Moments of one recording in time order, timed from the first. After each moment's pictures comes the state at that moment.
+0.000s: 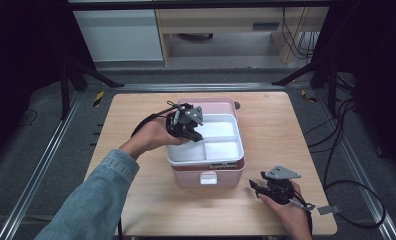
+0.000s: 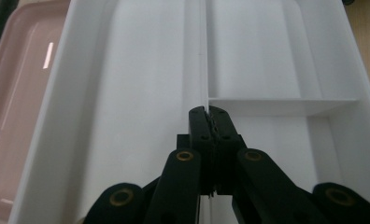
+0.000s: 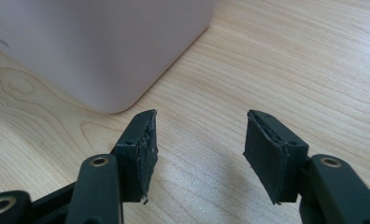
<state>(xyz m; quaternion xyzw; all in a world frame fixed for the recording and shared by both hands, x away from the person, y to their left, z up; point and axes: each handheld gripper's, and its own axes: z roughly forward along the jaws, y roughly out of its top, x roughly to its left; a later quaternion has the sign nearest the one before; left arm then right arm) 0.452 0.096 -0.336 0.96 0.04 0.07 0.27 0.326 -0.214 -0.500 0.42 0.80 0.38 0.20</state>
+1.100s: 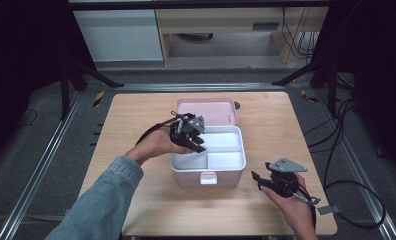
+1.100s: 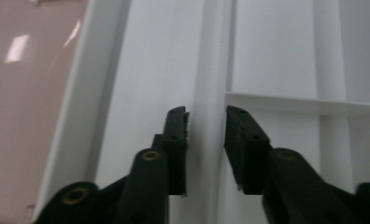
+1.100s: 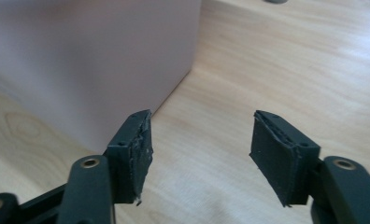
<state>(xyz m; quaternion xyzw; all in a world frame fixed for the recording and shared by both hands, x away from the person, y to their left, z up) 0.455 0.099 -0.372 0.96 0.07 0.06 0.28 0.332 -0.215 -0.464 0.43 0.78 0.40 0.23</state>
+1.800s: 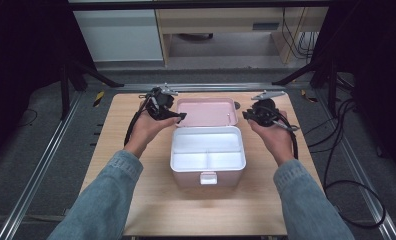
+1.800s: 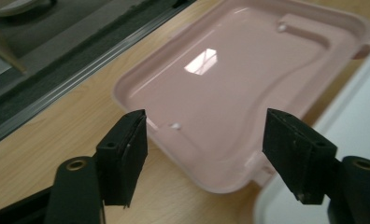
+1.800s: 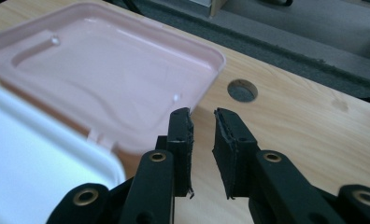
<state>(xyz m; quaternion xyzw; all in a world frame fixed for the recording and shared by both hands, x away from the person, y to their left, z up) 0.510 0.164 -0.356 0.85 0.35 0.21 0.33 0.489 -0.169 -0.370 0.44 0.78 0.37 0.23</state>
